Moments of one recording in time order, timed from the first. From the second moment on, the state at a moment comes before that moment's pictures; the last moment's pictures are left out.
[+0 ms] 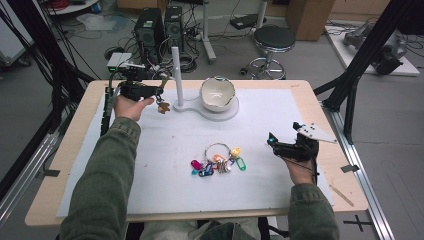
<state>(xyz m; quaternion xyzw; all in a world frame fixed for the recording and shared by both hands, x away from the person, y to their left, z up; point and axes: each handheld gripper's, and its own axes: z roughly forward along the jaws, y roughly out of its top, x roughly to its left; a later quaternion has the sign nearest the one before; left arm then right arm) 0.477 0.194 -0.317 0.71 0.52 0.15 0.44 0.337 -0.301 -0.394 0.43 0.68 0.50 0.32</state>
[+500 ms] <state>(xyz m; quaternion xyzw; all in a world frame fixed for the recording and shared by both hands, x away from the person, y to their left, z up) 0.485 0.178 -0.333 0.73 0.51 0.14 0.43 0.337 -0.301 -0.394 0.42 0.68 0.50 0.33</state>
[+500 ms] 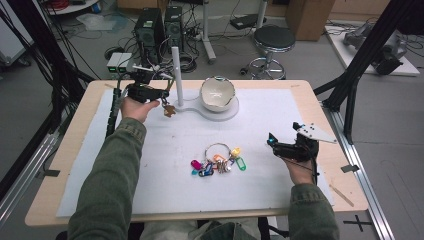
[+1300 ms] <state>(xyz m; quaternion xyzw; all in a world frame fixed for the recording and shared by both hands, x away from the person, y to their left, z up) 0.466 0.197 -0.328 0.69 0.53 0.21 0.45 0.337 -0.300 -0.394 0.43 0.68 0.50 0.32</state>
